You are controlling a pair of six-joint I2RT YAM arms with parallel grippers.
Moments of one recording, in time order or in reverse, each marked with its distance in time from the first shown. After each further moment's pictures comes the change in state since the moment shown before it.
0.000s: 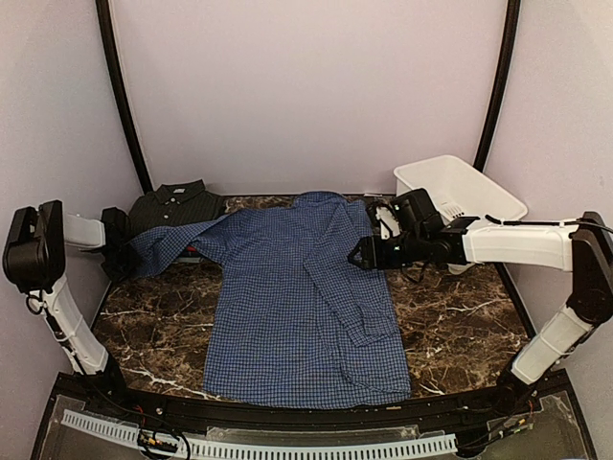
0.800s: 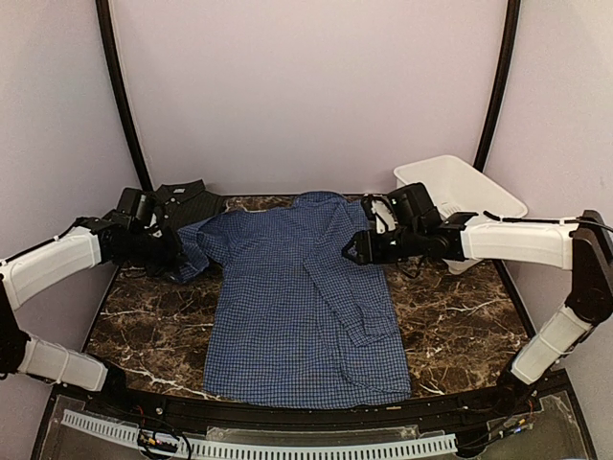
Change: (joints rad) left arm -0.484 -0.550 -0.099 -0.207 0.303 -0.182; right arm 0.016 0.008 0.040 0.006 -0.019 0.000
